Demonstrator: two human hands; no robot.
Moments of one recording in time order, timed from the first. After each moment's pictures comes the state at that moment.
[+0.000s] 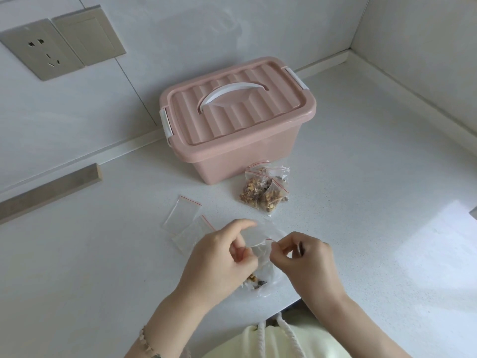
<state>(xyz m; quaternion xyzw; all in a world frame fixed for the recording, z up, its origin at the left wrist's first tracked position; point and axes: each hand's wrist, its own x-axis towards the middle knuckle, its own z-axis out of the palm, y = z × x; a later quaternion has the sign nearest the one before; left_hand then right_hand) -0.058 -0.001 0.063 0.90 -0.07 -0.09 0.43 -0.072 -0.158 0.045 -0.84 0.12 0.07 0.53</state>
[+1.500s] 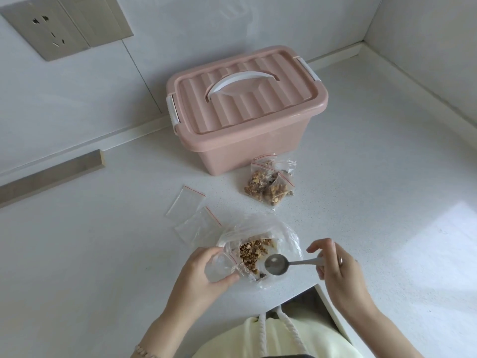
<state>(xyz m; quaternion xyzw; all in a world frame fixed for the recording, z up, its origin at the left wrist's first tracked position) -0.099 0.048 -0.030 0.89 0.05 -0.11 0.43 -0.092 -0.198 0.005 -0.83 0.14 0.07 0.54</state>
